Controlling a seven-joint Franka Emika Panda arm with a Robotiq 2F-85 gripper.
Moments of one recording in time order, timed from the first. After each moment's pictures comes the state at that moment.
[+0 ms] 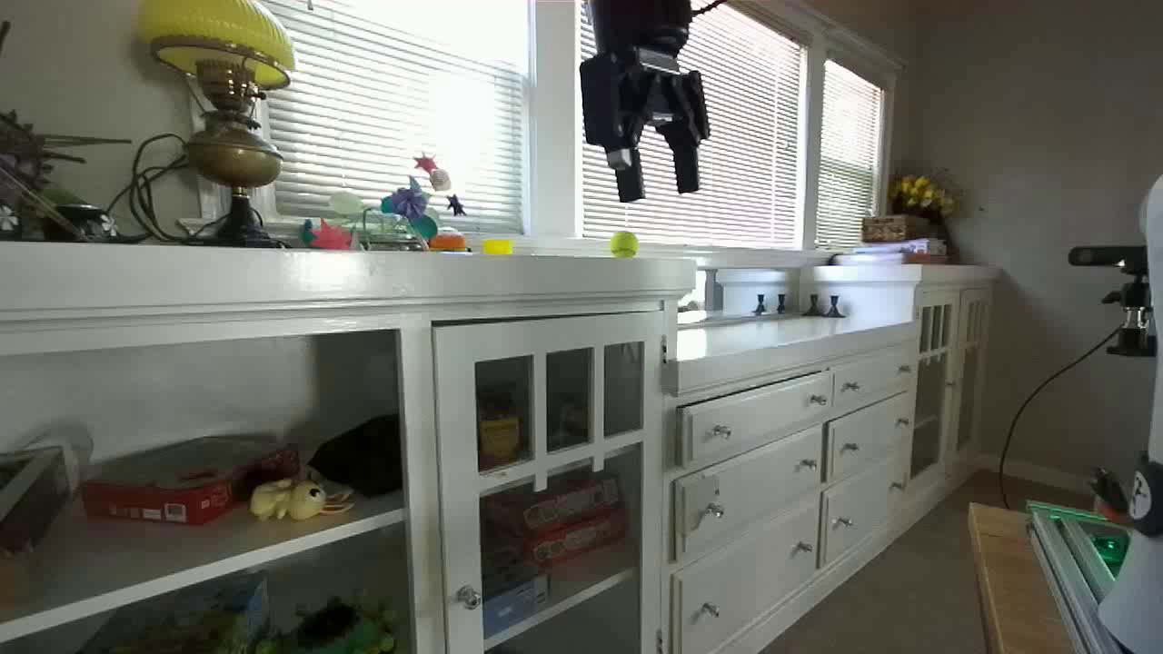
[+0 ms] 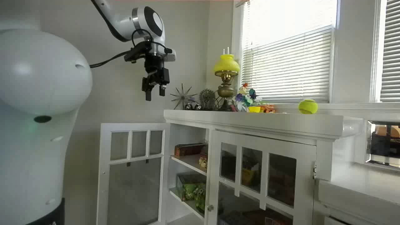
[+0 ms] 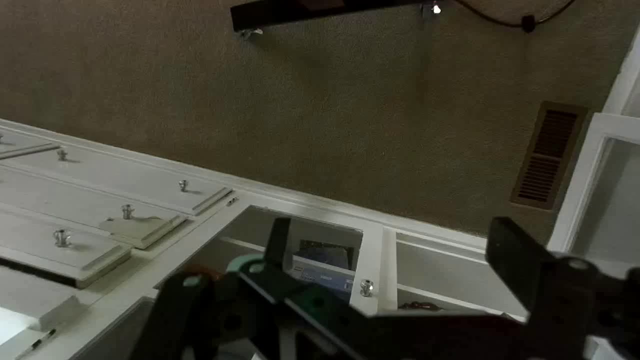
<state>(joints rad) 0.03 -0.36 0.37 -2.19 -0.04 1.73 0.51</state>
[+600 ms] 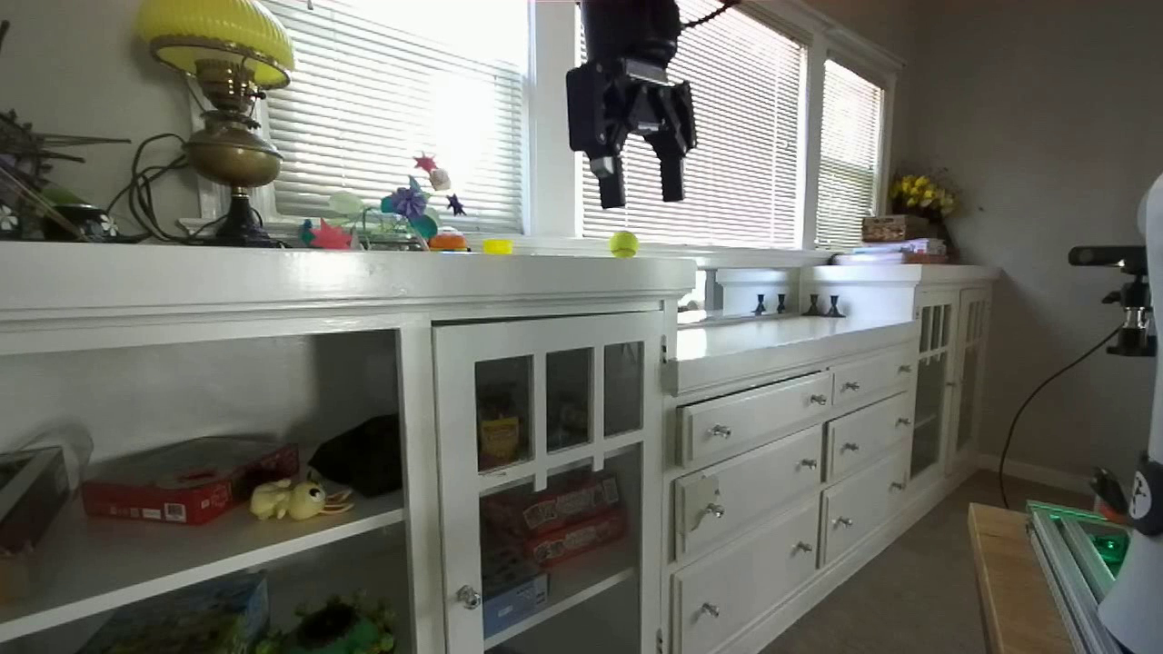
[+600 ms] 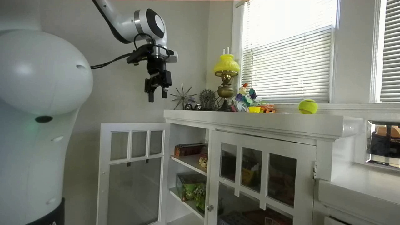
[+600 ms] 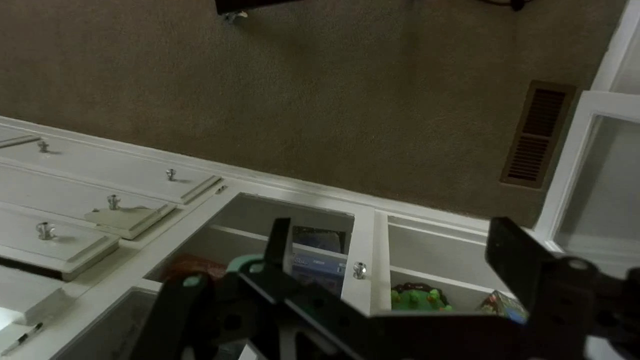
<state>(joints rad) 0.04 -0.35 0.34 -2.20 -0.04 1.80 0.52</state>
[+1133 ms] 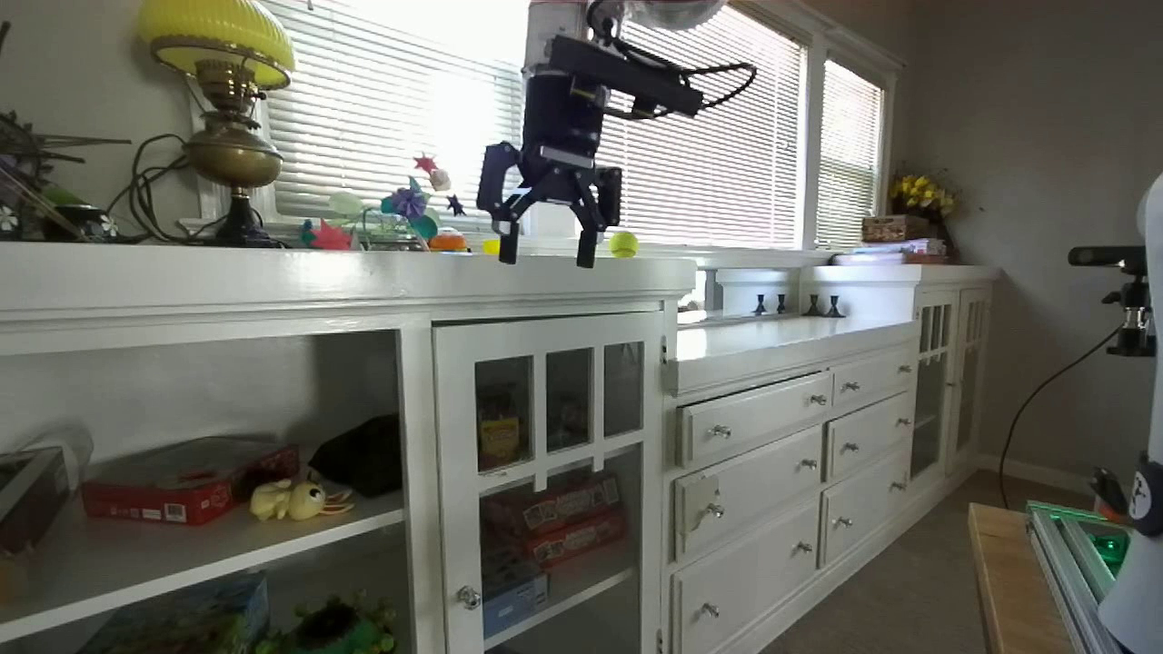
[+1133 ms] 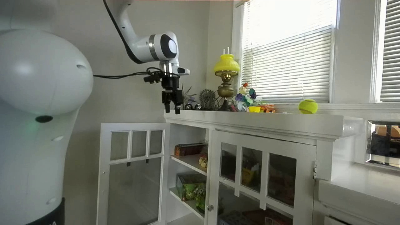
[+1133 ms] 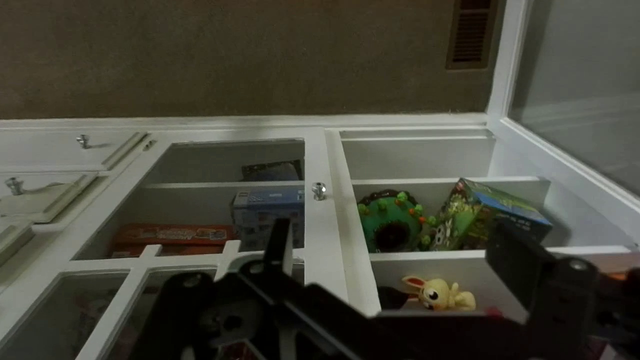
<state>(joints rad) 0.04 -0.18 0.28 -2.24 -0.04 2.24 0.67</state>
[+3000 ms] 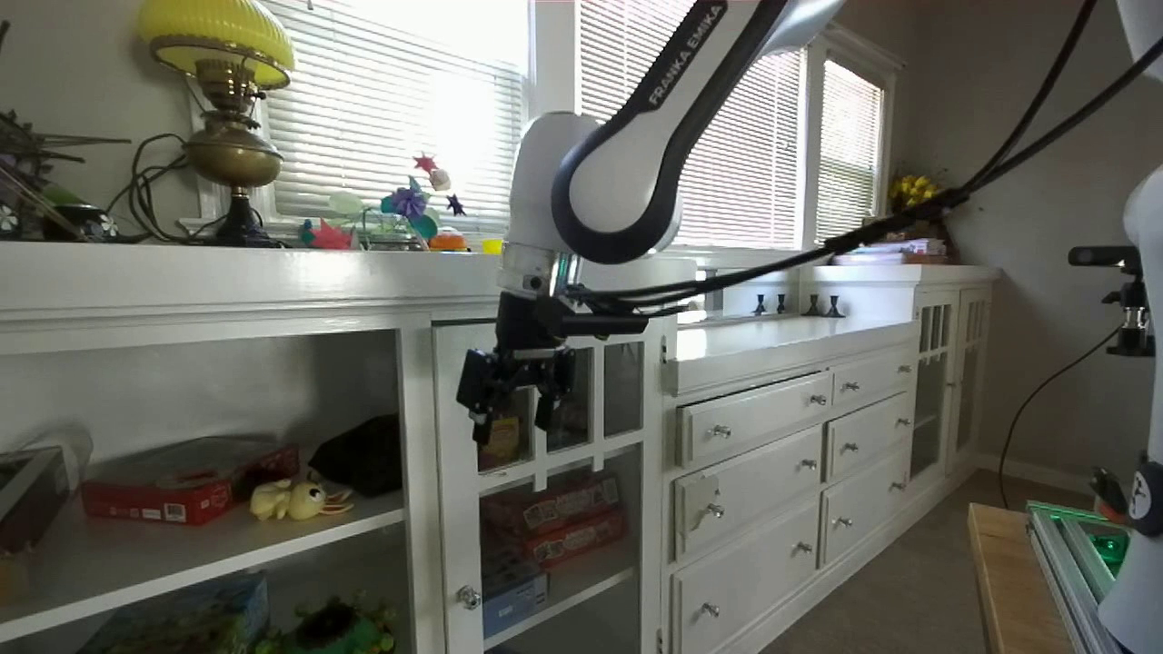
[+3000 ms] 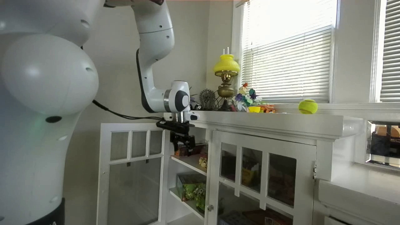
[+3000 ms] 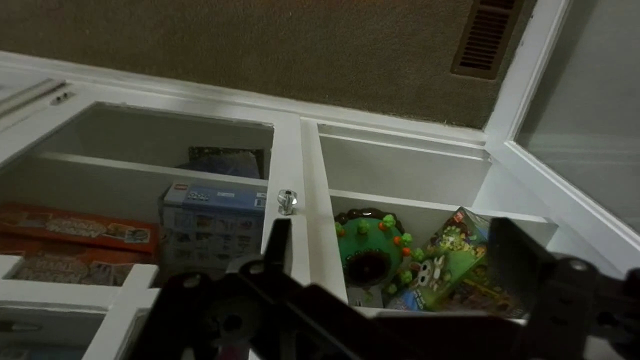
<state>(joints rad) 0.13 0.27 0.11 -2.25 -0.13 2.75 0.46</state>
